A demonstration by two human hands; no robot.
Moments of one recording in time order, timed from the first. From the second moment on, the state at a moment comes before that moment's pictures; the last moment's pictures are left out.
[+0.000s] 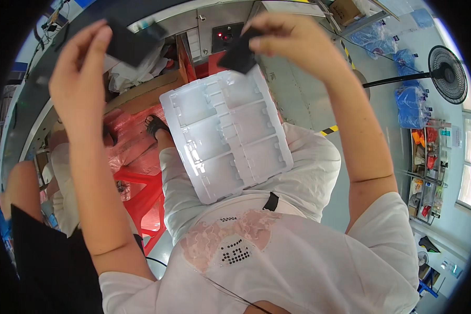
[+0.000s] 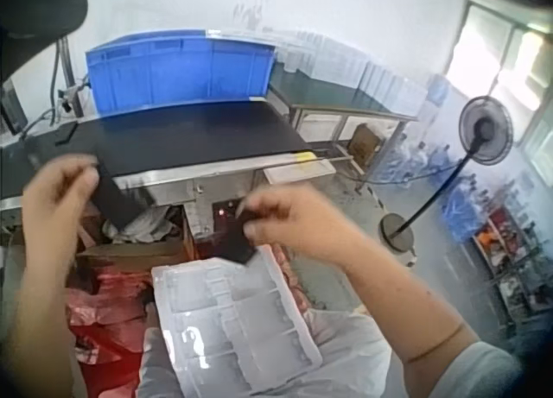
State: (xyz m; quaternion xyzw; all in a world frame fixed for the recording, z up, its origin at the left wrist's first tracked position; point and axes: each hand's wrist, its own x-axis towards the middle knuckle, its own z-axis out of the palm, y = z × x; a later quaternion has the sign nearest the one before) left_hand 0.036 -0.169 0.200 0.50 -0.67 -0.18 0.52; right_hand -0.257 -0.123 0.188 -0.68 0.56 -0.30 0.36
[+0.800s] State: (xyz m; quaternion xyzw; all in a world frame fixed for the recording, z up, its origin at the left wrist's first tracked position) left_hand -0.003 -0.061 -0.029 0.49 -0.86 -0.06 0.10; right_hand -0.182 -0.035 -0.005 -0.71 0.69 -0.11 -0.05
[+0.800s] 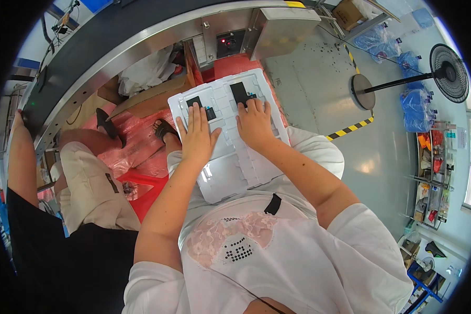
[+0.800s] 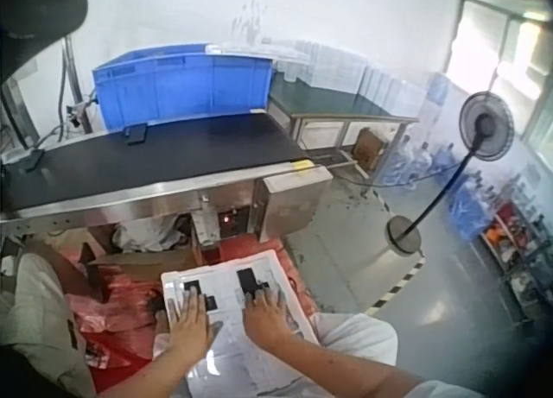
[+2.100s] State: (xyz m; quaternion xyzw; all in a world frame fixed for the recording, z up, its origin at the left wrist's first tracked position) left_hand 0.104 -0.379 0.186 0.72 -0.67 0.09 0.17; right_hand -0.206 -0.096 0.147 -0.80 0.49 -0.01 0.35
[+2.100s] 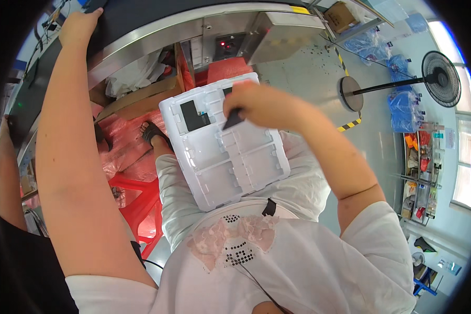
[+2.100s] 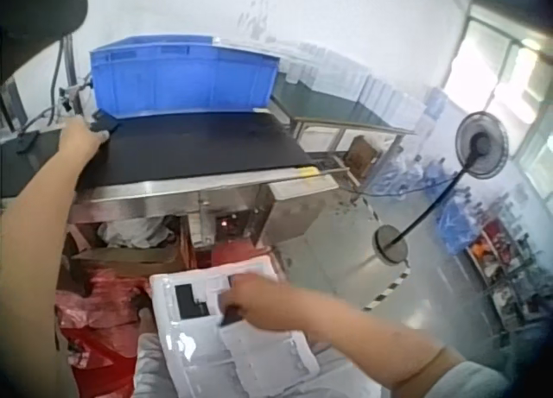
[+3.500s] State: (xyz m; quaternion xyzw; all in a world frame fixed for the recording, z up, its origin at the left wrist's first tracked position) left_hand 0.015 -0.010 0.010 0.48 -0.83 -0.21 0.22; right_hand -0.180 -0.075 0.125 -0.68 0.52 -0.51 -0.01
